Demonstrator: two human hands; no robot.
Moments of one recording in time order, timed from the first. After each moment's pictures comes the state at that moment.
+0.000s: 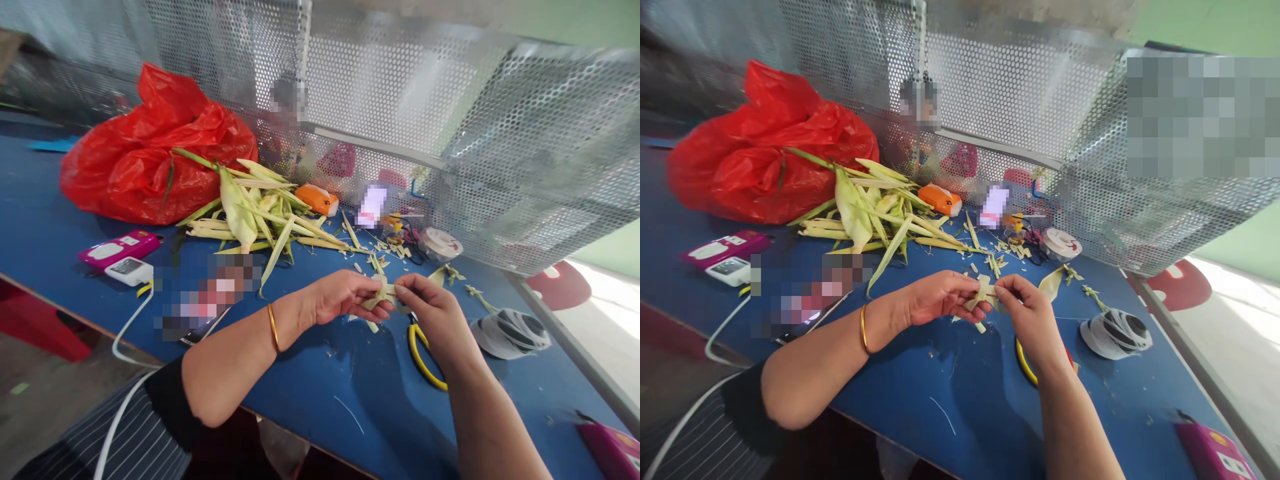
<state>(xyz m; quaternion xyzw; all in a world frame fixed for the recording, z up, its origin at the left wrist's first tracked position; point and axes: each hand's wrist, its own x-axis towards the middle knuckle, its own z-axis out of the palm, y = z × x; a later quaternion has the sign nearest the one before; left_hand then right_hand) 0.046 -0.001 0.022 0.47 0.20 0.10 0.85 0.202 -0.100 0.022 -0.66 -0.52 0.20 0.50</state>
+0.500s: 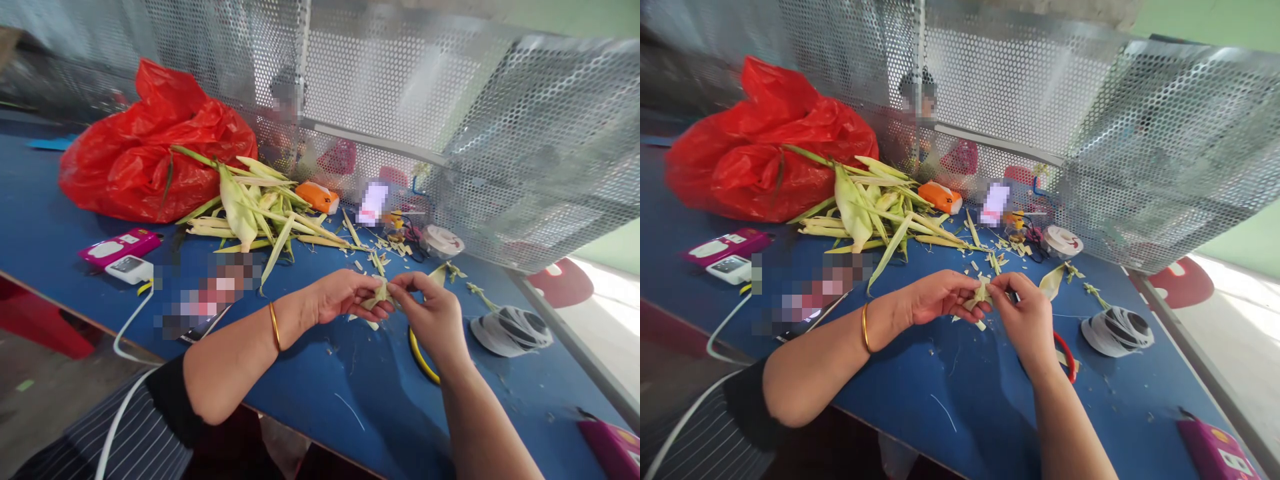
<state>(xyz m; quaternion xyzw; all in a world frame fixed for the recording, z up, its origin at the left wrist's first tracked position) 0.048 0.000 0.020 0.46 0.23 0.08 0.85 0.194 -0.101 0.019 -0.67 -0.58 0.04 0.46</state>
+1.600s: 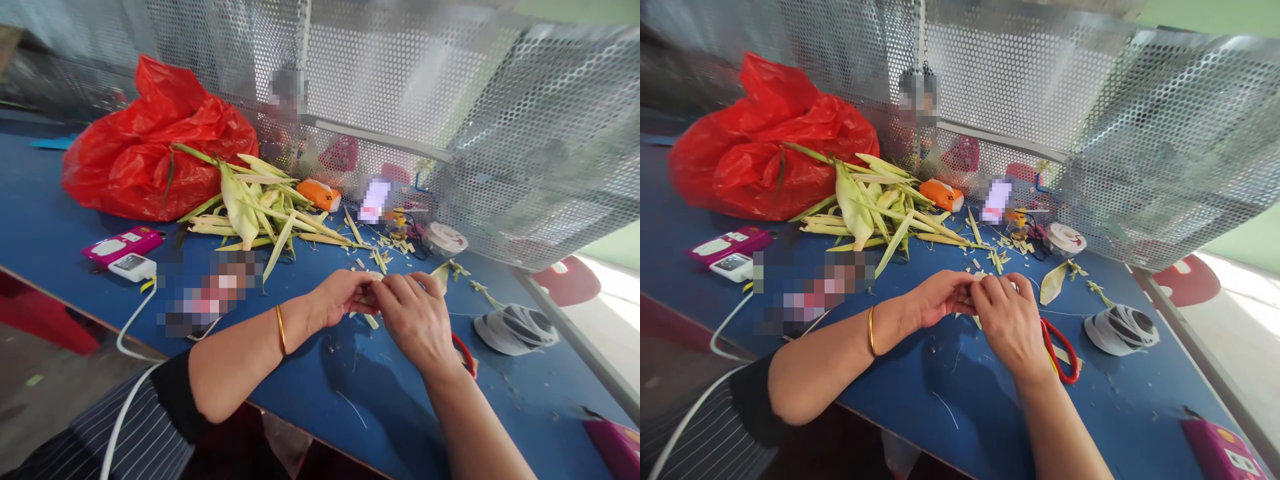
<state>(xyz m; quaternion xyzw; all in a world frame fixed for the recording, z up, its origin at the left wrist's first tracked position) 0.058 -0.007 0.010 0.40 0.29 0.18 0.85 0.176 -0.102 0.018 -0.55 -0.75 -0.35 0.12</state>
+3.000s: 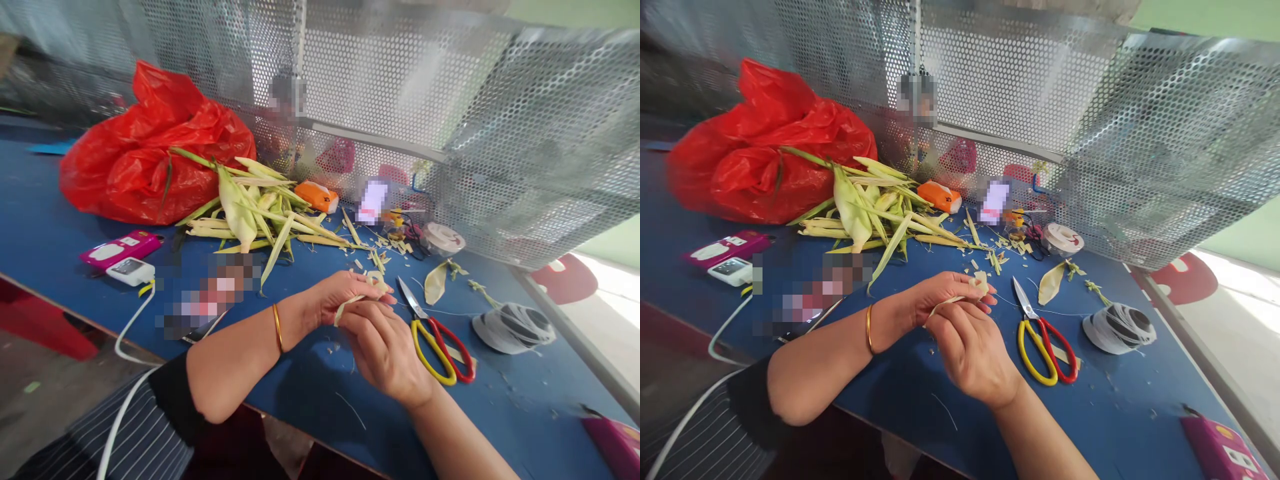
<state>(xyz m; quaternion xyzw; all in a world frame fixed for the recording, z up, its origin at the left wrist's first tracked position) 0.051 -0.007 0.019 0.40 0.26 0.11 0.87 0.136 -0.113 0.014 -0.40 -0.83 -0.17 0.35</state>
